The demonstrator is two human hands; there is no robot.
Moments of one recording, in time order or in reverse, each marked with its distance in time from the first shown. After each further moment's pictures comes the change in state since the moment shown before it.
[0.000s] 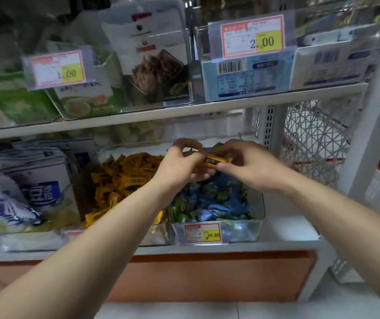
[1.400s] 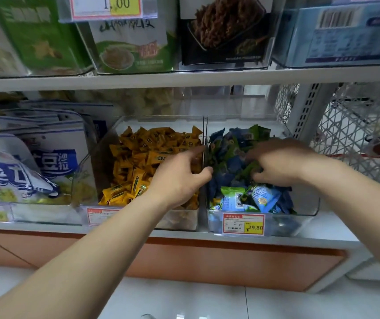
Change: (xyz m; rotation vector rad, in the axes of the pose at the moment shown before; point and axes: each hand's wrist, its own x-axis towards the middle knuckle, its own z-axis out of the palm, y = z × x) left_hand -0.015 -0.062 -0.092 0.916 0.109 0.222; right_hand 0.039 -0.012 0.040 -0.934 -0.425 0.019
